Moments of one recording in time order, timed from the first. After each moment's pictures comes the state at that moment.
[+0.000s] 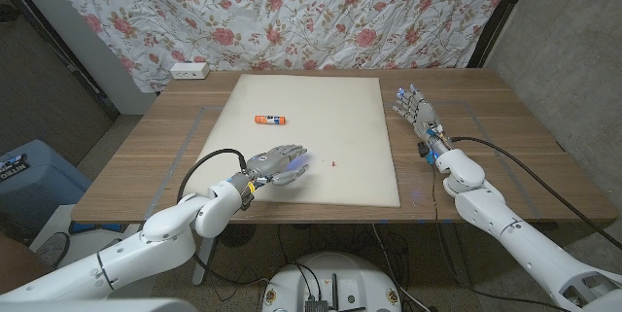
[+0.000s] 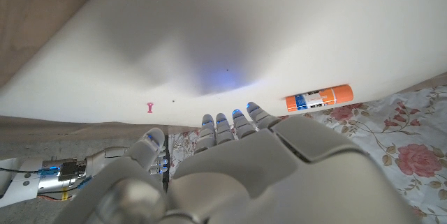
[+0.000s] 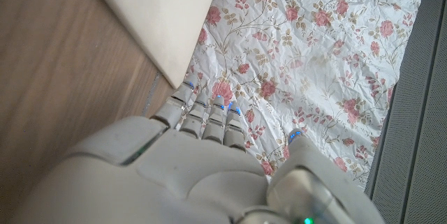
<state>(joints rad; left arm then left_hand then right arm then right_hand) 1.18 1.00 0.56 -2.12 0.60 0.26 0.07 -0.01 0.07 0.64 0.20 0.19 0.04 -0.02 0.17 0.17 -0.01 -0.07 0.18 0.17 -0.04 -0.04 0.18 0.18 -0.08 -0.04 0.20 0.17 -0.93 -0.54 -0.37 -1.33 0.56 0.44 0.02 0.20 0.12 0.27 0.06 0.21 0.22 -0.04 0.18 0.17 0.21 -0.02 0.19 0.20 0.13 -0.01 0.20 0.30 0.33 0.00 0.18 0.16</state>
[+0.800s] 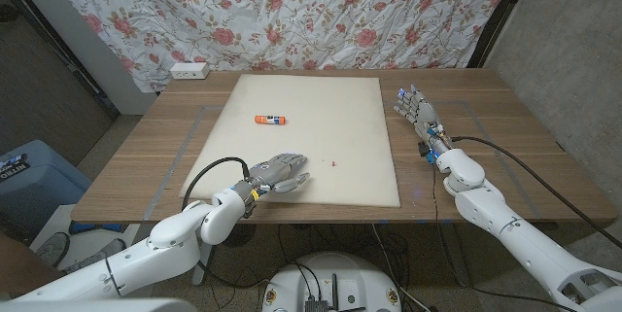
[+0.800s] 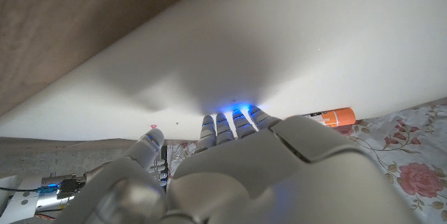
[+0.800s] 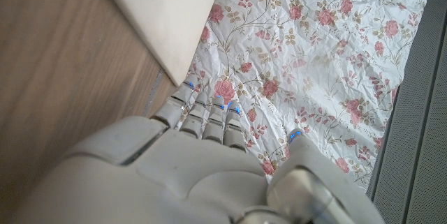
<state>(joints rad) 1.17 0.97 0.61 -2.08 0.60 0.27 0.06 -0.01 0.07 0.63 0.20 0.19 0.02 -0.03 0.17 0.17 -0.01 -0.06 0.18 0.17 -0.04 -0.04 0.18 0.18 -0.09 -0.04 0.20 0.17 -0.92 -0.54 -0.38 -1.32 0.55 0.44 0.01 0.20 0.12 0.27 0.06 0.20 0.23 -0.03 0.19 0.17 0.21 -0.02 0.19 0.19 0.13 -0.01 0.20 0.29 0.33 0.00 0.18 0.16</state>
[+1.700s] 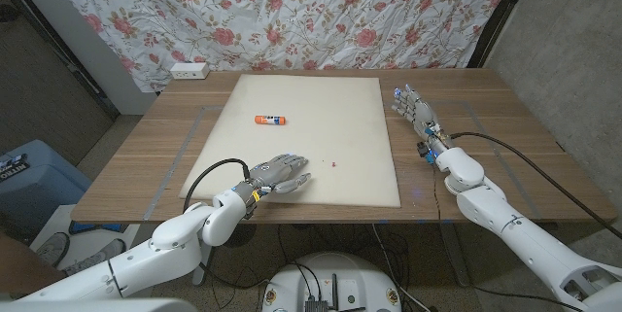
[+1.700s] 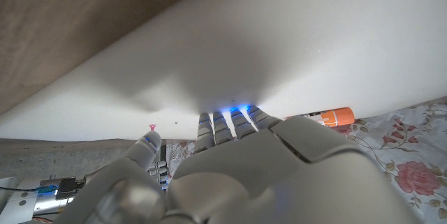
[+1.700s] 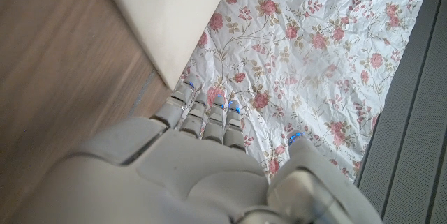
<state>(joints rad) 1.17 0.97 0.62 -2.08 0.61 0.28 0.08 -0.01 0.06 0.58 0.20 0.20 0.10 -0.05 0.19 0.17 0.08 -0.08 0.21 0.17 0.03 -0.03 0.20 0.18 -0.05 -0.04 0.21 0.17 -0.91 -0.56 -0.41 -1.32 0.44 0.48 -0.01 0.19 0.10 0.27 0.05 0.20 0.24 -0.03 0.19 0.17 0.22 -0.01 0.19 0.19 0.13 -0.02 0.20 0.28 0.33 0.00 0.18 0.16</state>
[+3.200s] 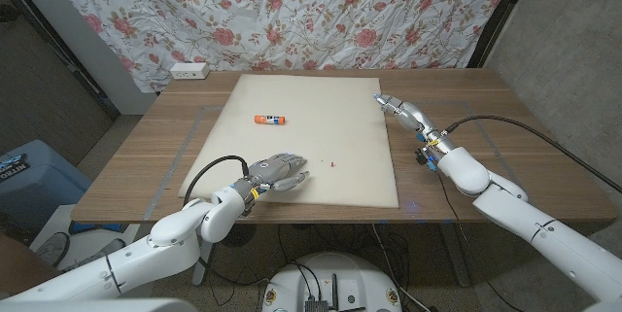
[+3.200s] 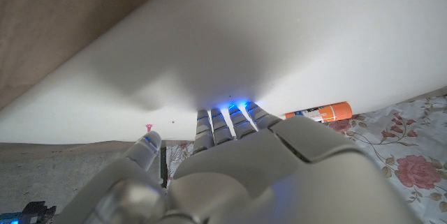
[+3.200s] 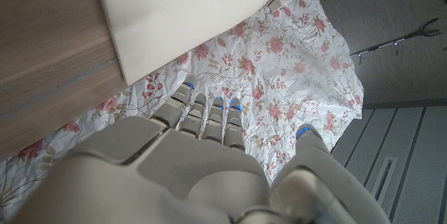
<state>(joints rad) 1.16 0.99 0.61 -2.08 0.62 0.29 0.06 -0.01 0.06 0.58 0.20 0.20 0.16 -0.02 0.19 0.17 0.13 -0.07 0.21 0.17 0.07 -0.04 0.20 0.18 -0.02 -0.03 0.21 0.17 -1.00 -0.76 -0.43 -1.62 0.01 0.38 -0.15 0.23 0.07 0.28 -0.03 0.19 0.26 -0.04 0.19 0.17 0.19 -0.01 0.19 0.19 0.11 0.00 0.20 0.24 0.30 0.01 0.18 0.16</state>
